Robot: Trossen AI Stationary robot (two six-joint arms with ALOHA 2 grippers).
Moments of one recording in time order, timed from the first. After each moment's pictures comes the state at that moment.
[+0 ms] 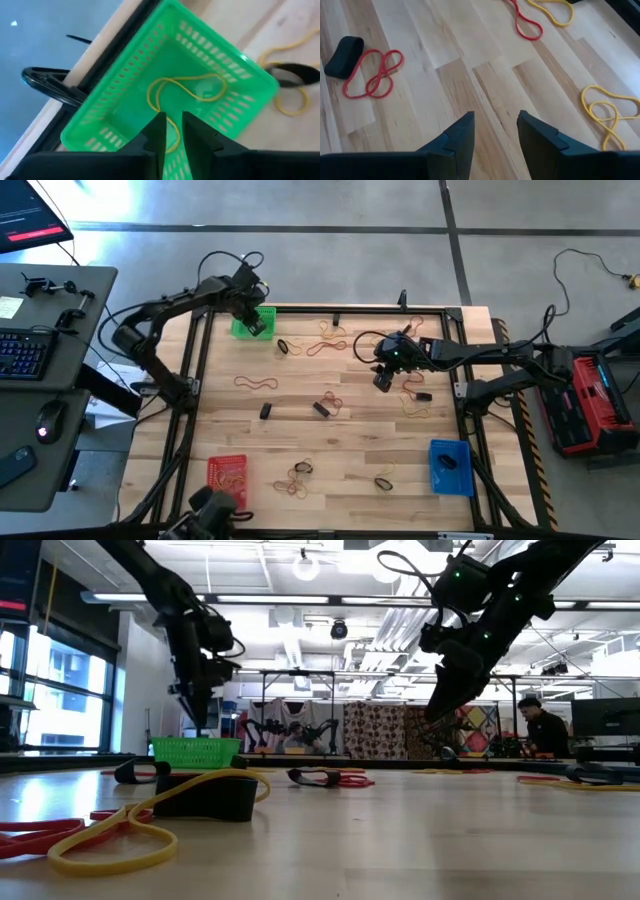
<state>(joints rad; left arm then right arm) 0.94 1.63 1.13 -0.73 -0.03 0.28 -0.31 1.29 0.69 -0.29 0.07 0.12</state>
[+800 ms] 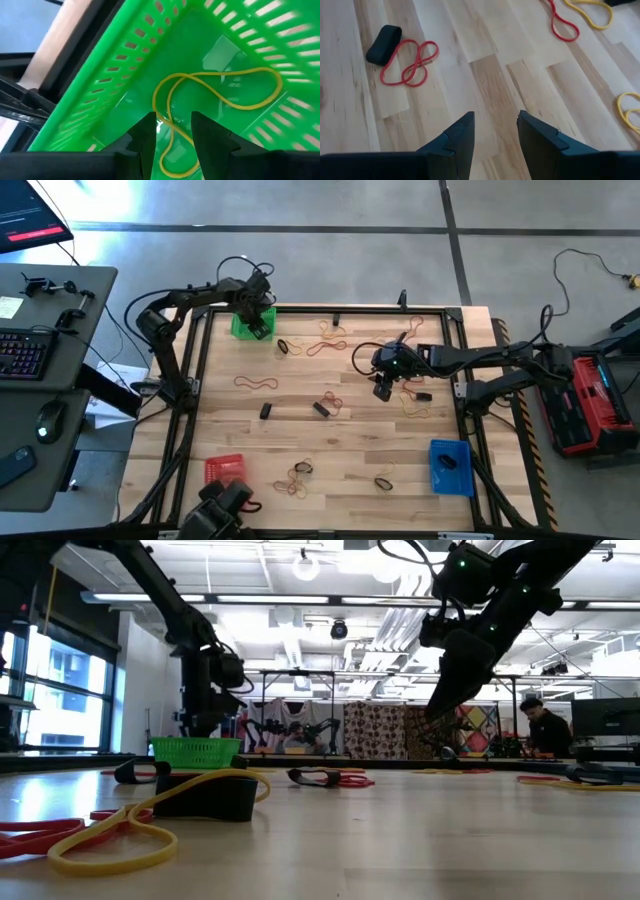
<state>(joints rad) 0.95 1.87 1.19 -0.73 -0.09 0.29 -0.21 1.29 0.69 -0.29 0.05 0.13</state>
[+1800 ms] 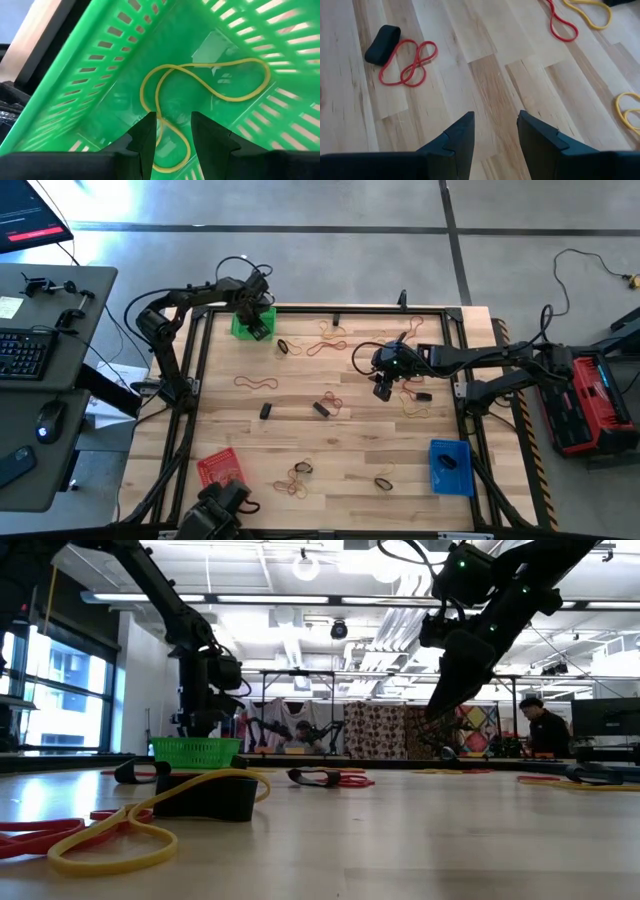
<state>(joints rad) 0.96 1.87 1.19 -0.76 -0.04 0.29 -0.21 1.29 0.69 -0.29 0.06 0.13</state>
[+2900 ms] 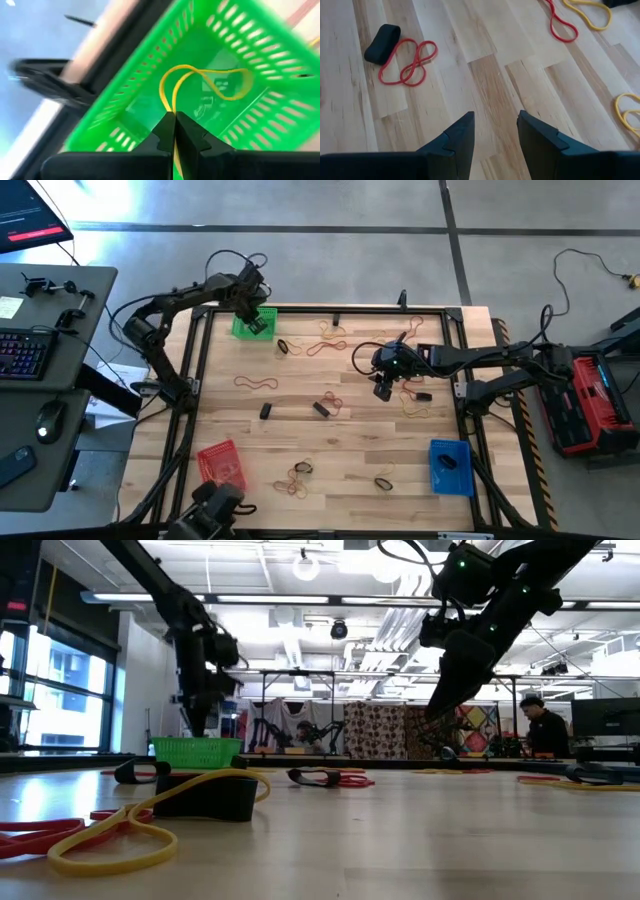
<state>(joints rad) 0.96 1.73 1.19 -0.77 -0.08 0.30 -0.22 1.29 0.69 -0.29 0.06 0.12</state>
